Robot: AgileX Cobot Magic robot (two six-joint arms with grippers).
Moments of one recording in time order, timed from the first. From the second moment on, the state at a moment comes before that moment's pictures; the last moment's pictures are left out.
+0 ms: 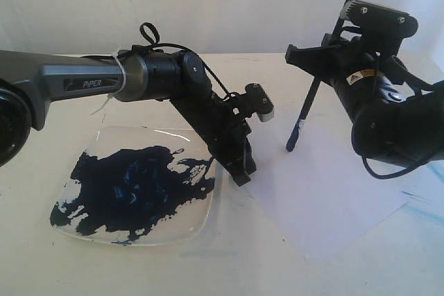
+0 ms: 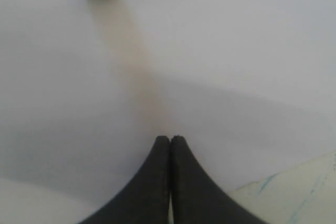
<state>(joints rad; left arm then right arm) -0.67 2.28 -1.76 -0.57 0.81 1.07 0.55 1.75 -0.80 0.52 -0.85 -0.09</state>
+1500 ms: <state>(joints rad) -0.67 2.28 -1.76 -0.57 0.81 1.07 0.55 1.65 -0.76 0.55 -0.62 -0.12</state>
